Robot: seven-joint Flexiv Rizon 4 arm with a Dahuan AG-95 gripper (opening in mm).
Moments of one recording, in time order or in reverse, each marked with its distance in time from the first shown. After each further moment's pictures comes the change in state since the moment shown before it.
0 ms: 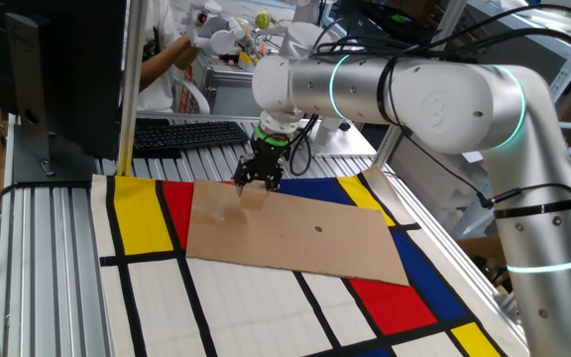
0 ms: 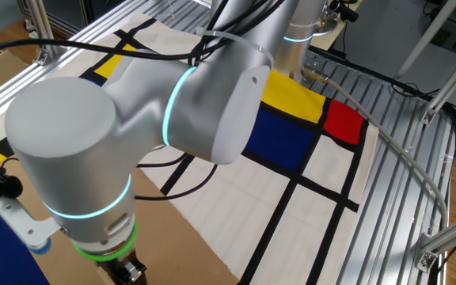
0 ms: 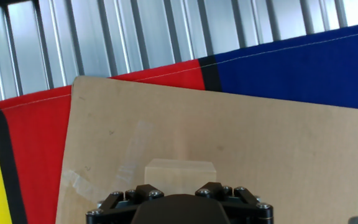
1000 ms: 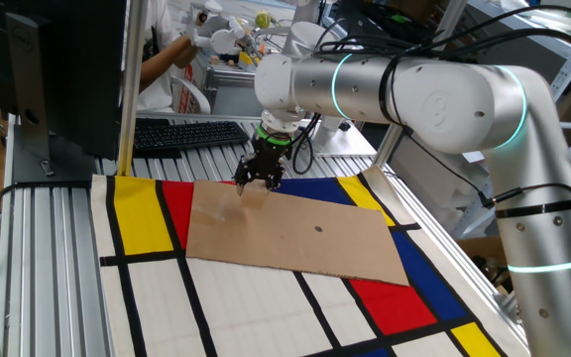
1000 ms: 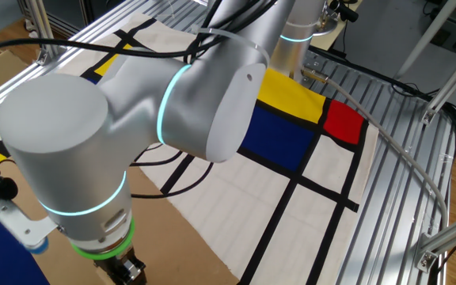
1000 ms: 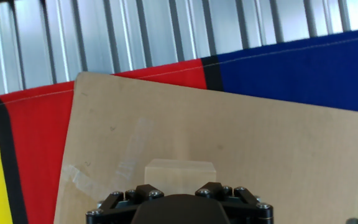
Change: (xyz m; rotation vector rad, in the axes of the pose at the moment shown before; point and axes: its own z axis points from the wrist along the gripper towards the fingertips) arm 0.001 -0.001 -0.002 -0.016 0.009 -0.028
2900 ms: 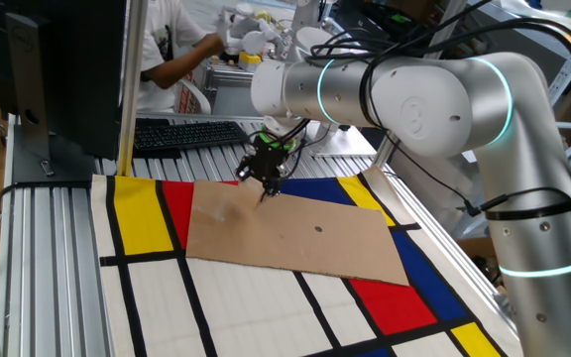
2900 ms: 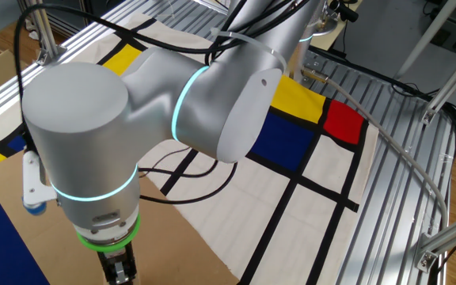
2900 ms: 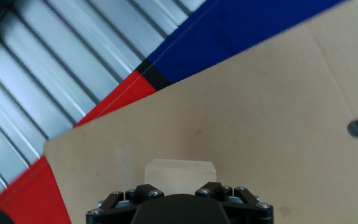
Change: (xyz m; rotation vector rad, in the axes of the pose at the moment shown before) arm 0.001 -0.001 -0.001 -0.023 -0.052 0.503
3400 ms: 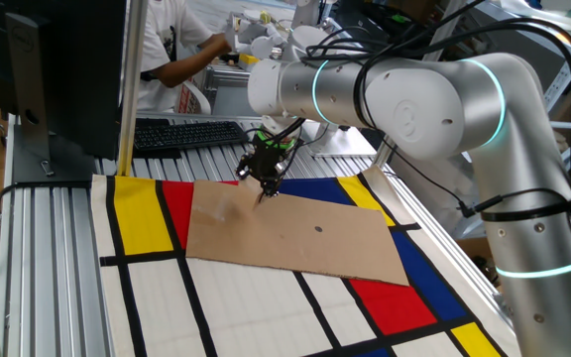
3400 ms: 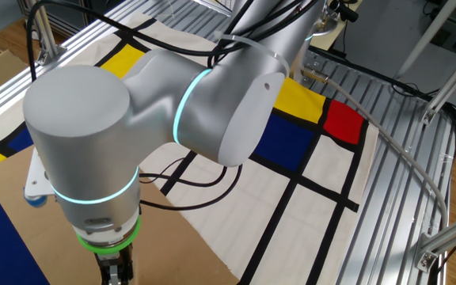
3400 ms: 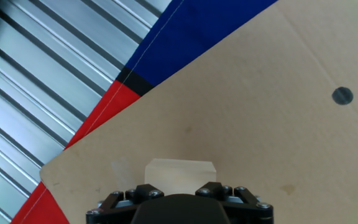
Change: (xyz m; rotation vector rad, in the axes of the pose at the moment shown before) arm -0.002 0.001 0.001 -0.006 -0.008 0.204
